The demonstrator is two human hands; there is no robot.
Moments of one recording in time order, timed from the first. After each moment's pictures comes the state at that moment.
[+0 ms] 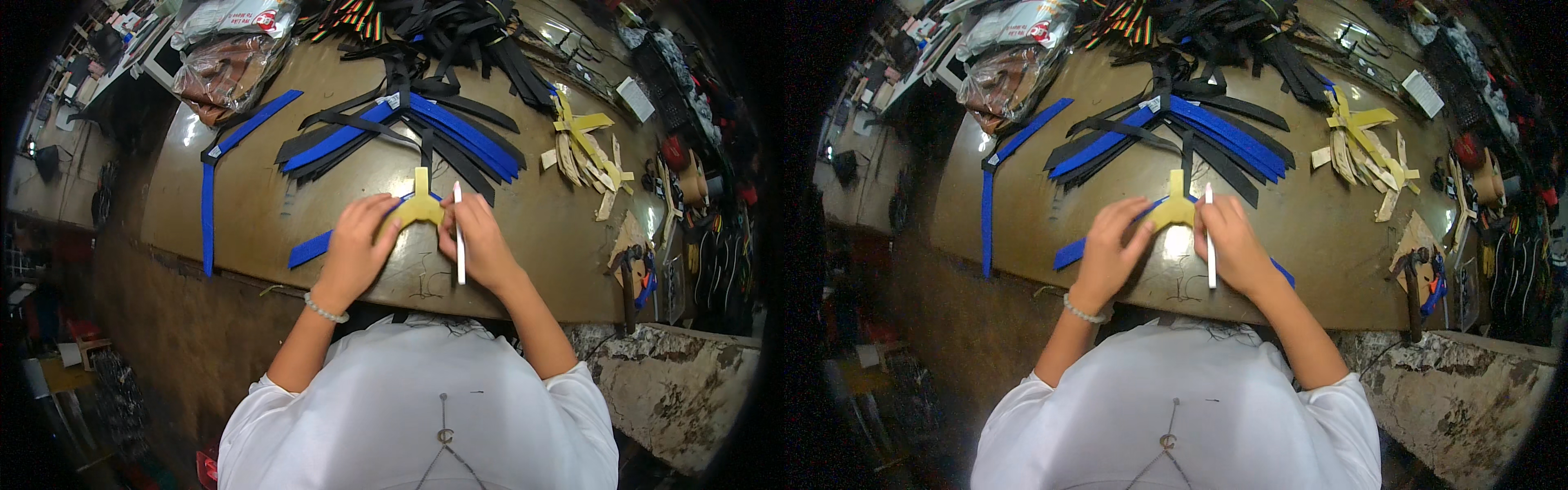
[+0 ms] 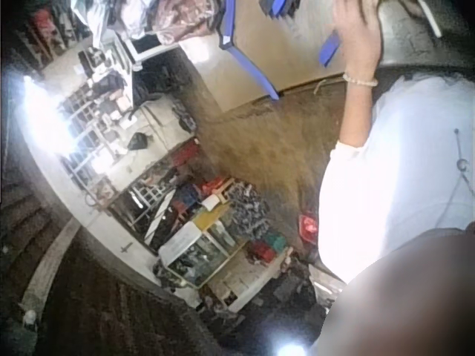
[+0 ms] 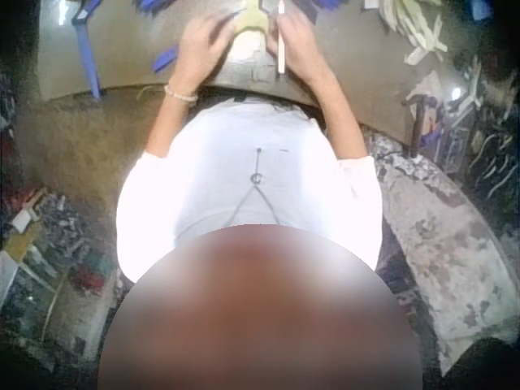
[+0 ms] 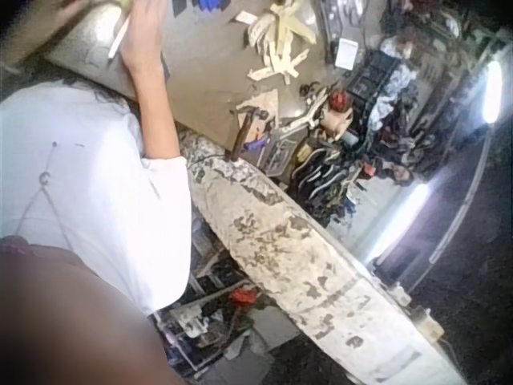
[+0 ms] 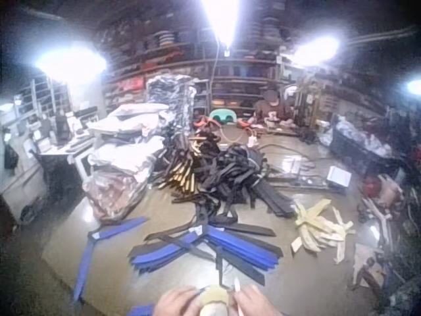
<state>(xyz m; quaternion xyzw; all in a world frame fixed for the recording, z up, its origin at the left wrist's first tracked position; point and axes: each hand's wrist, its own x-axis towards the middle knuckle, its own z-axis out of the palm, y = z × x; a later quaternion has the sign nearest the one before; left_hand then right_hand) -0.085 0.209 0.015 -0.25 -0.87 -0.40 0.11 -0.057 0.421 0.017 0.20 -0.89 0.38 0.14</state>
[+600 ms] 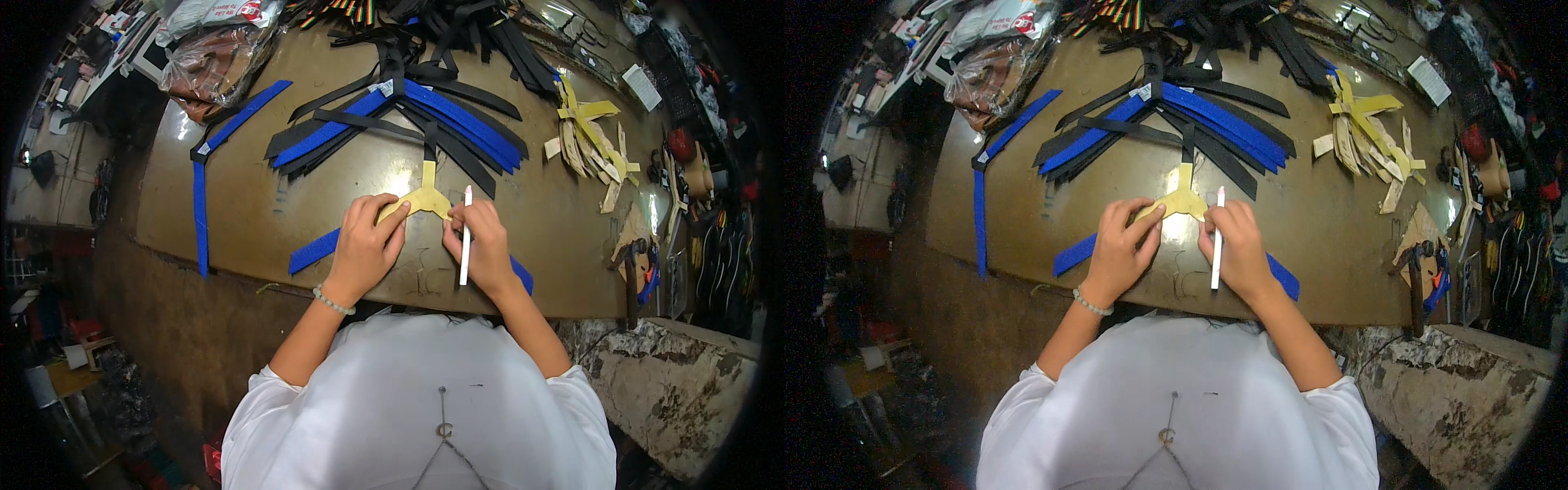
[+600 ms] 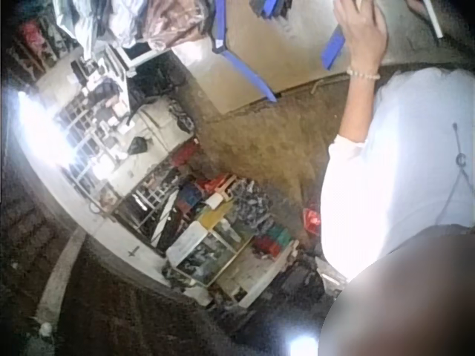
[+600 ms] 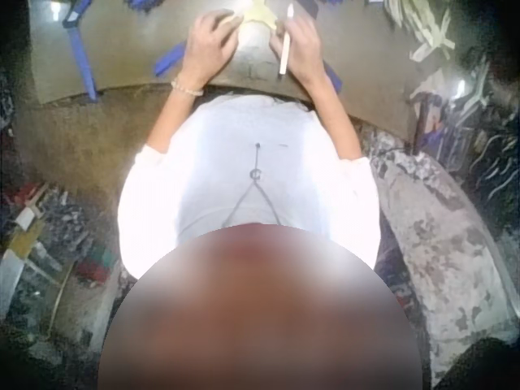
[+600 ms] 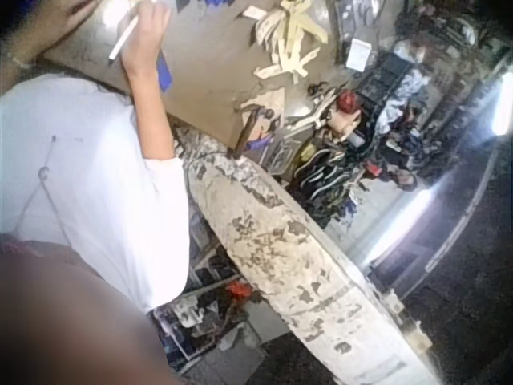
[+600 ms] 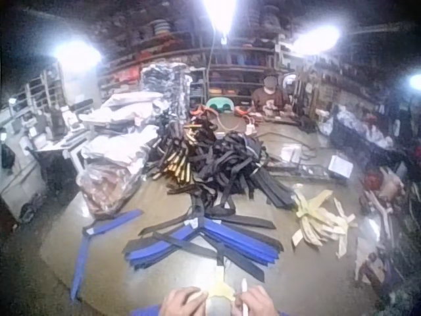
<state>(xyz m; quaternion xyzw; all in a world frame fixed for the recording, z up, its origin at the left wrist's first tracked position) -0.084 0.223 -0.007 -0.29 -0.88 -0.34 0.13 -0.046 0.422 -0.005 0.10 -0.89 0.41 0.18</state>
